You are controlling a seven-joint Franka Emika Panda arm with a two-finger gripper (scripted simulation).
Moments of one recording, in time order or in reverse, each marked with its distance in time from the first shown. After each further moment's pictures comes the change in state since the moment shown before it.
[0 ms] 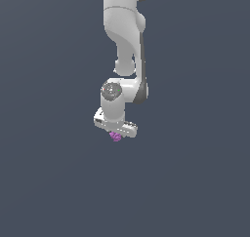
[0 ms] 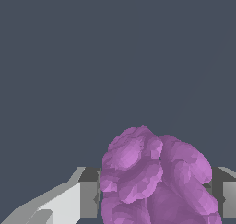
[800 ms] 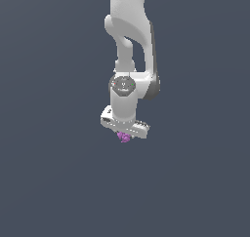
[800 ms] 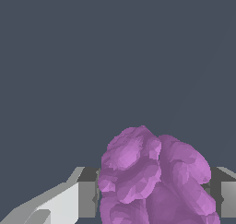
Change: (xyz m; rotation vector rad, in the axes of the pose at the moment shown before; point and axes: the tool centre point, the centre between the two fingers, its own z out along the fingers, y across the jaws) arm 0.012 -0.047 -0.044 -0.001 0.000 0.000
